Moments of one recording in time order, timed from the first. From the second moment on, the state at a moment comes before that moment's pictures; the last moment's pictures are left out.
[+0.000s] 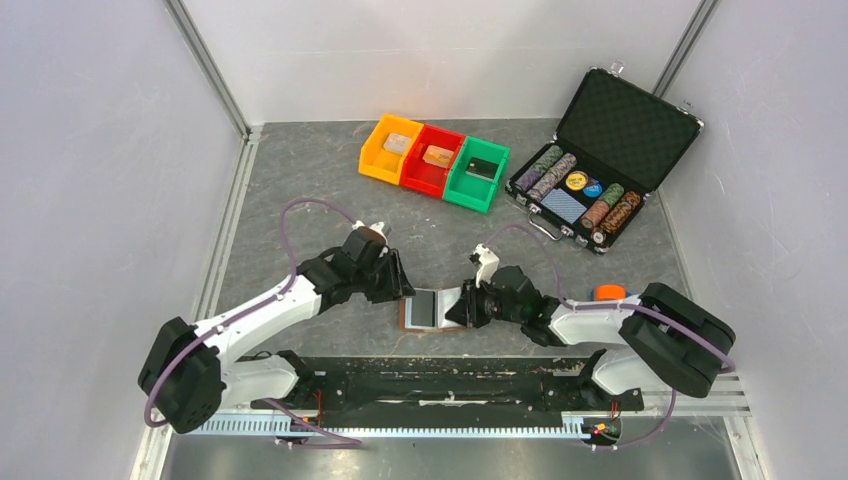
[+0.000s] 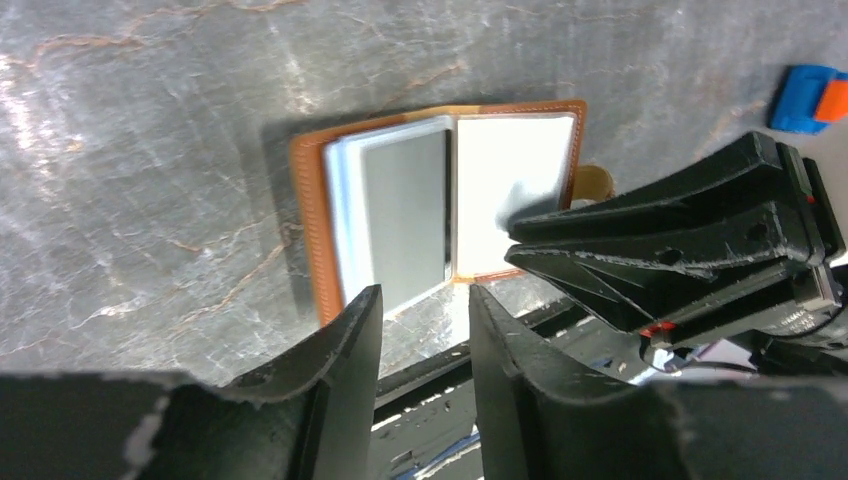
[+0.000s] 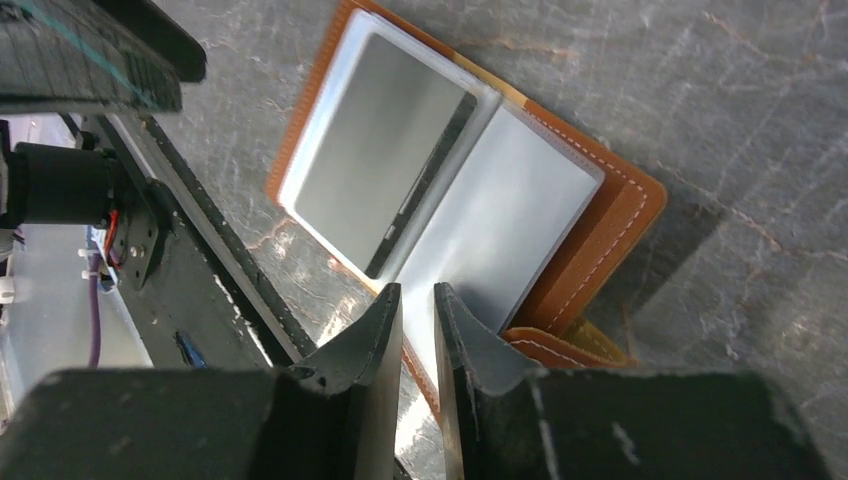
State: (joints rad) left arm -0.70 1.17 0.69 -0.42 0.11 -0.80; right arm 0.86 1.39 0.32 0.52 -0.22 0.62
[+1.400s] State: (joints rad) left arm -0.70 1.34 0.53 -0.14 0.26 -0.80; right arm 0.86 1.61 0.41 0.64 -0.26 0.75
